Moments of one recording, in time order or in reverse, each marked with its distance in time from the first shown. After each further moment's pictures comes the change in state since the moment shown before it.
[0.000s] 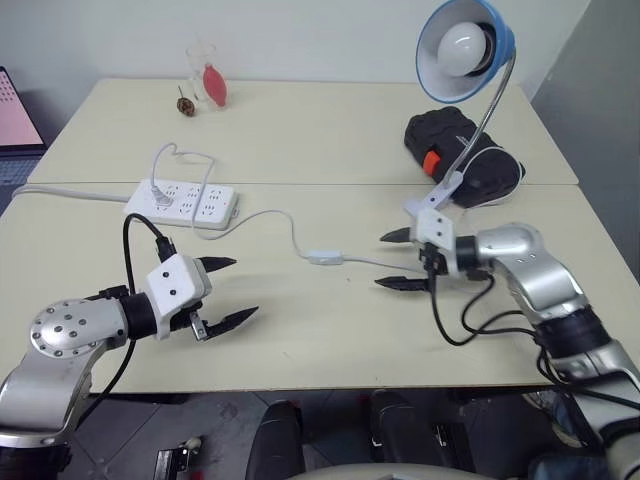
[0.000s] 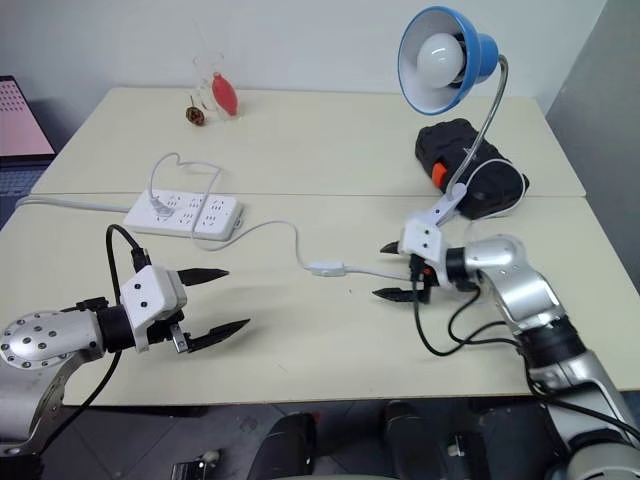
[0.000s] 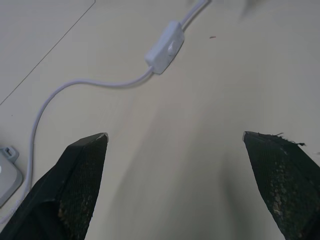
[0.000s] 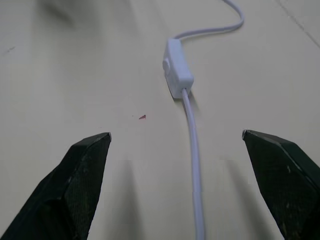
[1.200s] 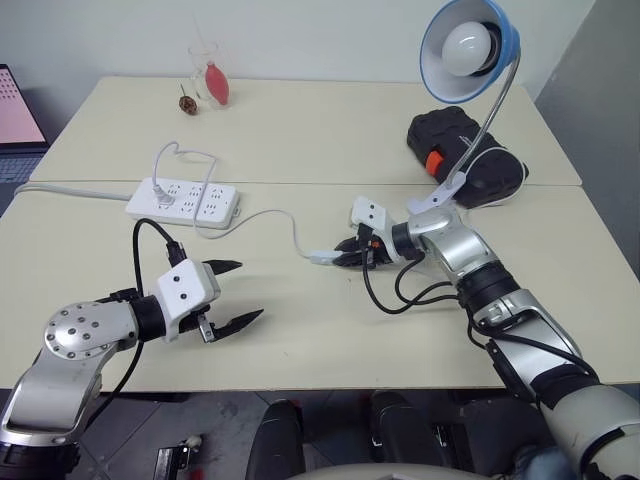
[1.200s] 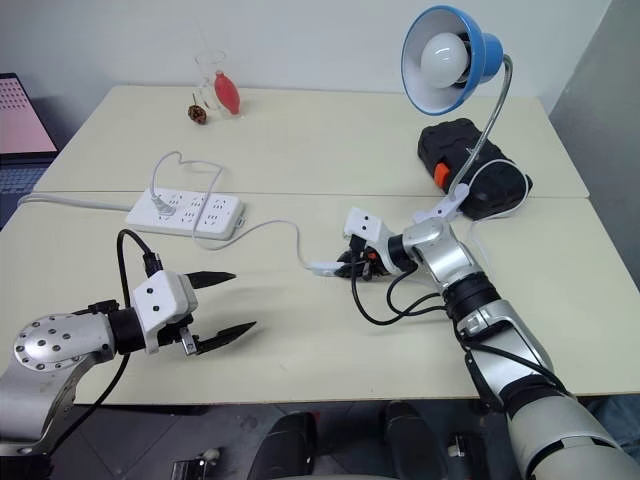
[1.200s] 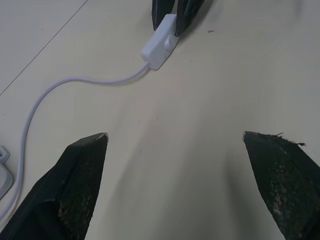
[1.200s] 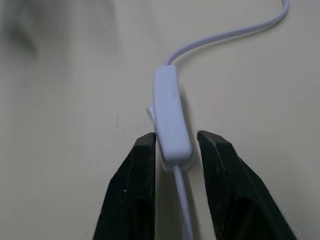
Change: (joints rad) left arm 0.002 -0.015 -0.041 0.013 0.029 -0.024 0.020; right arm -0.275 0.285 0.067 0.471 -0.133 0.004 0.027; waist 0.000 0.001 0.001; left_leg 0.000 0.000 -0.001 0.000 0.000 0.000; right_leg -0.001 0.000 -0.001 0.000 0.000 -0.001
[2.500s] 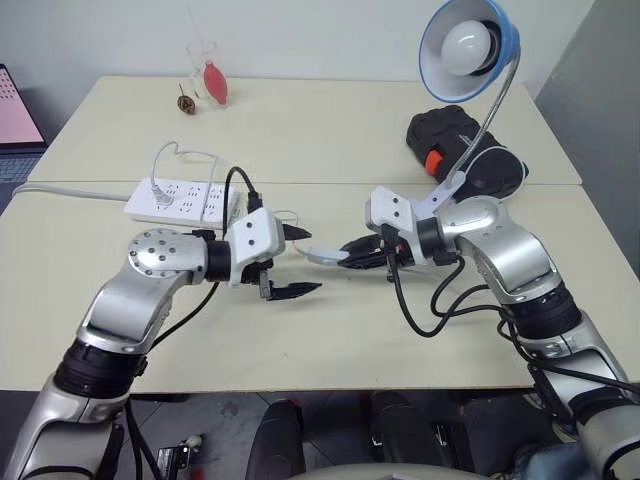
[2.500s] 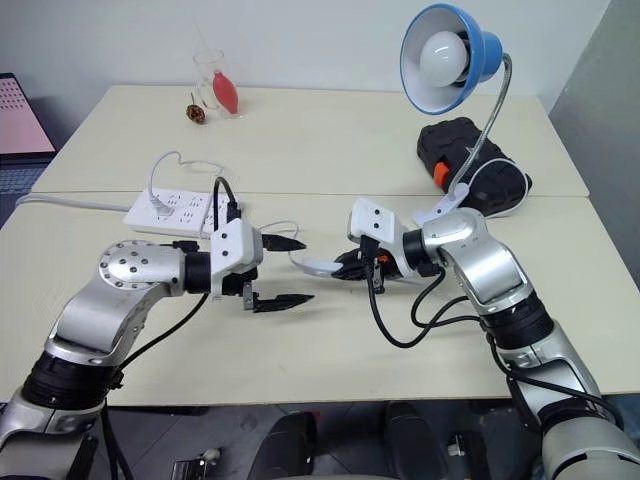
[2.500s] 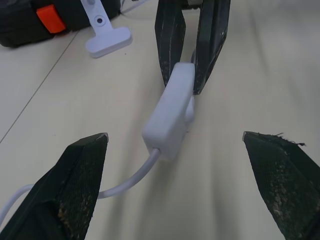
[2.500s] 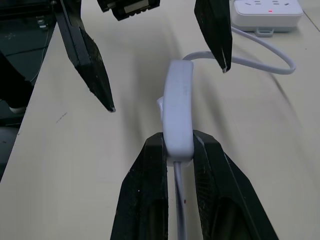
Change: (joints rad) left arm -0.527 -0.089 -0.334 0.172 -0.016 0.126 -0.132; right arm 0.152 -0.202 -0.035 -0.730 0.157 0.391 0.020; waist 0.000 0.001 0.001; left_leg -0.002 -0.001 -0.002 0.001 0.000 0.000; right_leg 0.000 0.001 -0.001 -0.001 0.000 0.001
